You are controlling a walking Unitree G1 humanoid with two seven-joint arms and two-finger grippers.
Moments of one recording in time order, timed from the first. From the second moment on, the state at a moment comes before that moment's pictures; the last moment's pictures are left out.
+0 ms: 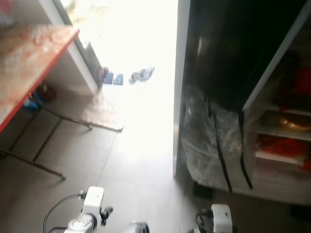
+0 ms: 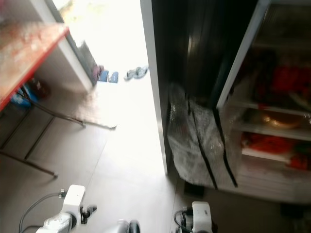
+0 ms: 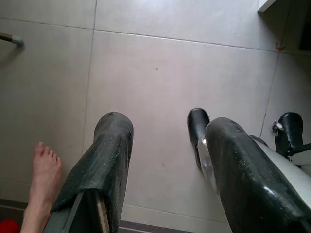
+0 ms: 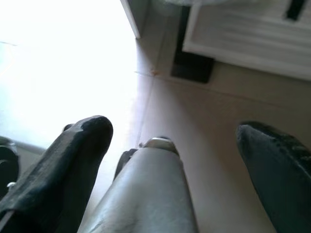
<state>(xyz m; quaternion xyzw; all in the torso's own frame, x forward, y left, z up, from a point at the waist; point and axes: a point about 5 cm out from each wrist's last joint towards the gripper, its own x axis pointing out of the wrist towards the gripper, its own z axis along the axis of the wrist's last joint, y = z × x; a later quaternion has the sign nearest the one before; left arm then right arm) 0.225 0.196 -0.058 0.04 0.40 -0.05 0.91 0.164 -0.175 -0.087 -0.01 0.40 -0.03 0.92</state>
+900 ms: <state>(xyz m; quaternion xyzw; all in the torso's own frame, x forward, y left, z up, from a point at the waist) 0.222 0.193 -0.060 0.04 0.41 -0.06 0.91 0.154 -0.175 -0.094 -0.01 0.43 -0.03 0.90</state>
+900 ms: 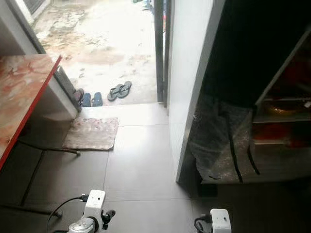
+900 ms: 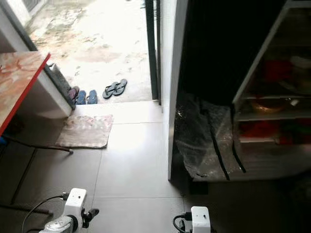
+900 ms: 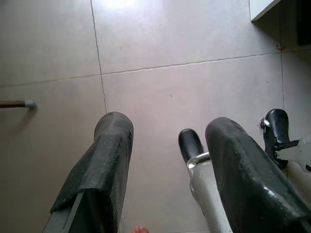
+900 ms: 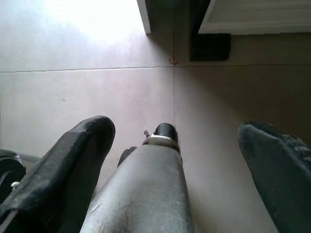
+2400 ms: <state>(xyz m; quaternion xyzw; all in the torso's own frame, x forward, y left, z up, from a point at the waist) 0.220 0.203 -0.061 0.03 0.42 -0.02 0.91 0.074 -0.228 -0.107 0.02 0.48 -0.11 0.87</state>
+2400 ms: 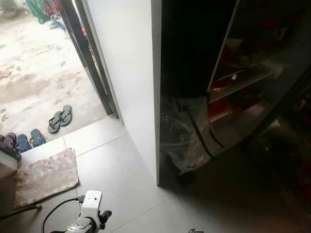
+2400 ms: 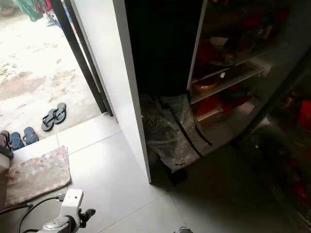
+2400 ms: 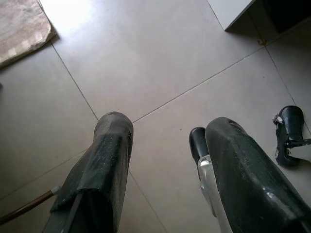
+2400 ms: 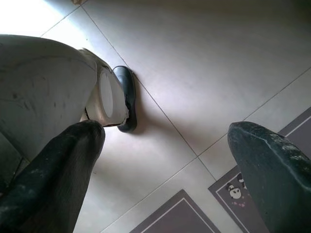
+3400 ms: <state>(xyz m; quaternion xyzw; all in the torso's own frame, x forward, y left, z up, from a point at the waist) 0.224 0.199 -0.058 0.05 0.40 -0.05 0.91 0.067 -0.244 -0.103 0.04 0.47 -0.15 0.87</state>
